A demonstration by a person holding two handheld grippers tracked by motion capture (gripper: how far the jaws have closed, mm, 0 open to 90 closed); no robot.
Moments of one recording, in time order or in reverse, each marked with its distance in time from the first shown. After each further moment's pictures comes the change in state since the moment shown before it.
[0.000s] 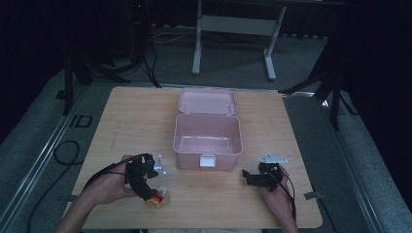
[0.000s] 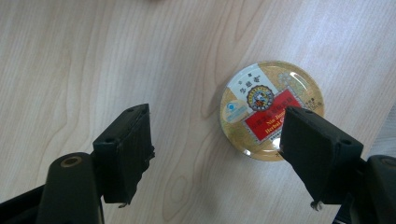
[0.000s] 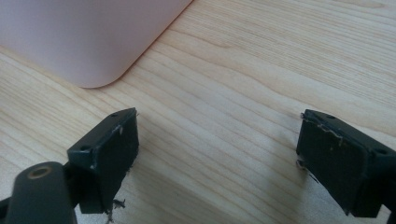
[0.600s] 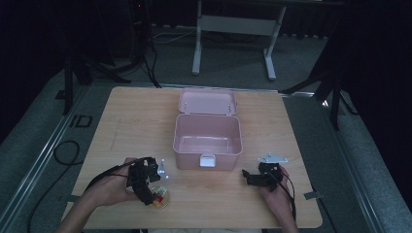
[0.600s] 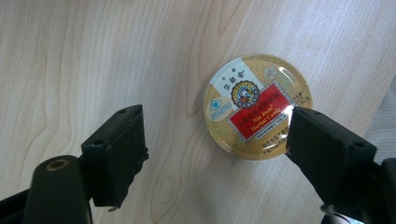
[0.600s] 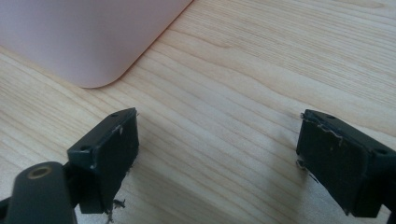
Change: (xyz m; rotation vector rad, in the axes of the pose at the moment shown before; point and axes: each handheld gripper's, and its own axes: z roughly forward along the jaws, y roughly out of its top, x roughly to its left) left arm -0.007 0.003 0.007 0.037 -0.025 0.025; right arm 0.000 0.000 0.000 0.000 0.000 0.000
